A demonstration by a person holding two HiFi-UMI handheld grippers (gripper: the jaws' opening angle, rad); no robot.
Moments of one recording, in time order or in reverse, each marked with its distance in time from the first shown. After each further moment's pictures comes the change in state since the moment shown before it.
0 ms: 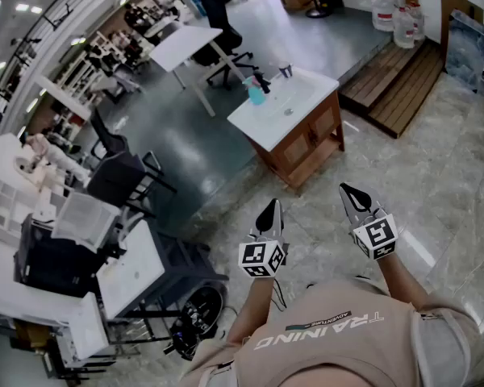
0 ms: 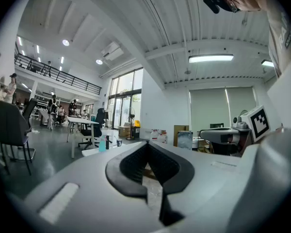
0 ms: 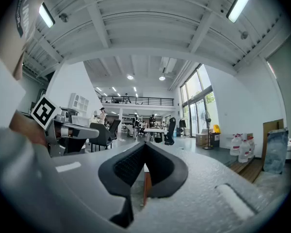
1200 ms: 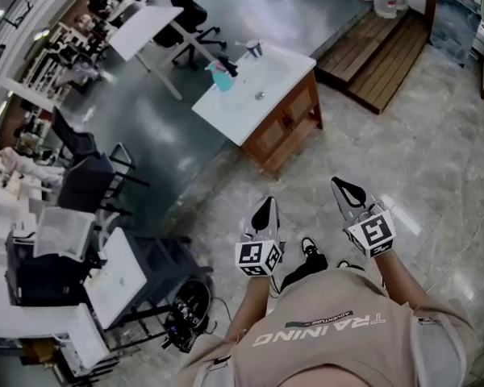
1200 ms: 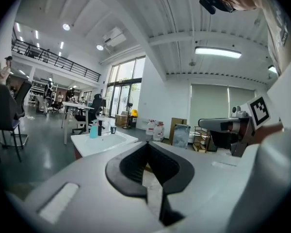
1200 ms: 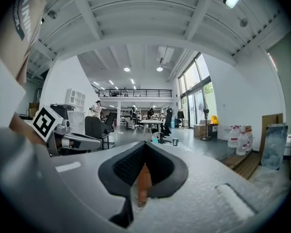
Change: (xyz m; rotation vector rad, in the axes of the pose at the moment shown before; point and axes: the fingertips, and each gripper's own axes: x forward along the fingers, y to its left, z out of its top) left arm 0.104 -0.018 -0.060 -0.062 0.108 -0.061; right arm 0.035 -0.082 -0.033 0.023 0.092 -0.023
